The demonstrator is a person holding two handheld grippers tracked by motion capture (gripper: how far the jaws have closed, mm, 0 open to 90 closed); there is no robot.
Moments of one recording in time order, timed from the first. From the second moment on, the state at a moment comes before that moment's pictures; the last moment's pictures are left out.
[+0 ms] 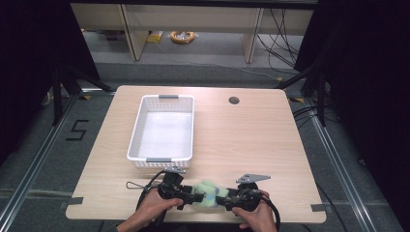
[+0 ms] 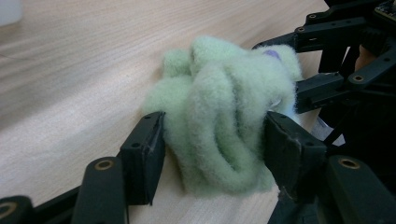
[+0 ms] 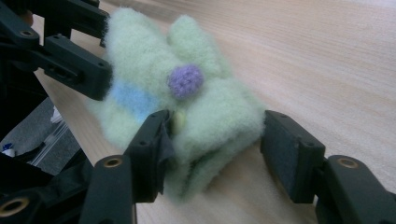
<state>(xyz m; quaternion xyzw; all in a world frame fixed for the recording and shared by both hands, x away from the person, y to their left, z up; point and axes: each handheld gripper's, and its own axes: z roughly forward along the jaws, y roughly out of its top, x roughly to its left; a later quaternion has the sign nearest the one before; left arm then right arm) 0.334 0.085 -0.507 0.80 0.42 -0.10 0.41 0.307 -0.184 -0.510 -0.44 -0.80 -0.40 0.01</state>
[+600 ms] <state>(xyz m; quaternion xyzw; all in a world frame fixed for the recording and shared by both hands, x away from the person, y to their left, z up) 0.331 0.086 -0.514 0.79 0.41 -0.11 0.45 0.304 -0.184 -0.511 -0.43 -0.79 -0.43 0.03</state>
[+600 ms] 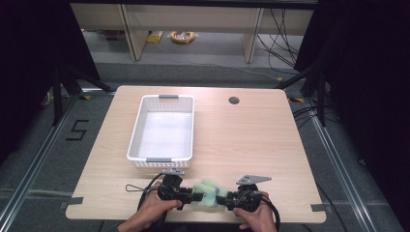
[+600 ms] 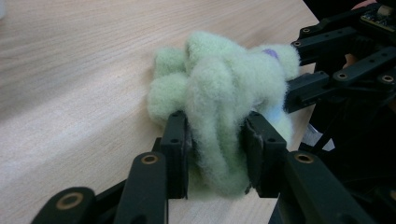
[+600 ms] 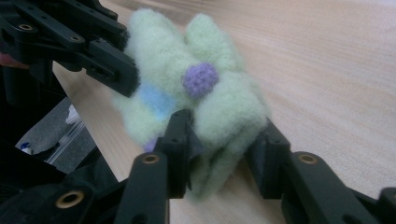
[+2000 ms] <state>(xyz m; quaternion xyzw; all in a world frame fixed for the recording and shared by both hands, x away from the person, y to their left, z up) 0.355 0.121 -0.432 0.77 0.38 -0.06 0.51 0.341 -0.165 -0.433 -0.36 -0.80 -0.48 0.02</state>
